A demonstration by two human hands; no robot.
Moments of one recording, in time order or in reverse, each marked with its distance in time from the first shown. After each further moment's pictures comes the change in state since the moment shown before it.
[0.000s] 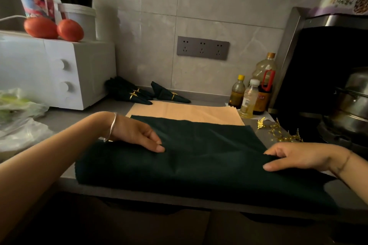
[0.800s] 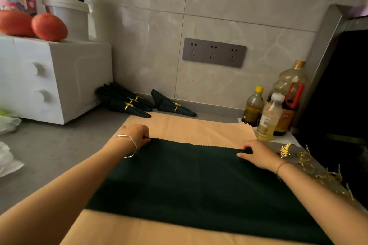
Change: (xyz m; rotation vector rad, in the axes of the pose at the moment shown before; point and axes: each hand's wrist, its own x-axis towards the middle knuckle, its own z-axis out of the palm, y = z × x) left_hand 0.150 -0.094 -0.105 0.562 0.967 -0.398; right_hand 0.218 0.042 -0.100 -0.425 0.728 -0.028
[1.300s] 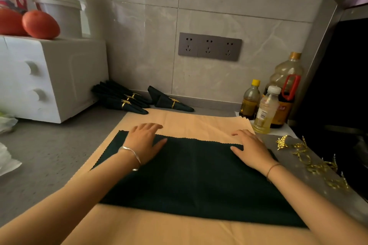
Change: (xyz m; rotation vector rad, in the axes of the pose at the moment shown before) left_hand -0.059 0.050 -0.011 -0.111 0.115 0.106; right_hand -0.023 -0.033 0.009 -0.032 0.165 0.045
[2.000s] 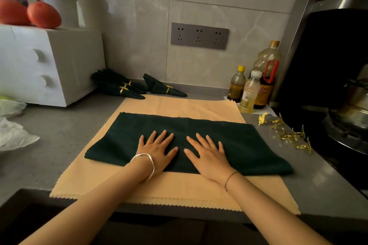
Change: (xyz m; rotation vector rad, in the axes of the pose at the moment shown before) left_hand -0.080 0.043 0.031 0.070 -0.336 -0.008; right_hand -0.103 -0.086 0.047 -0.039 -0.251 -0.057
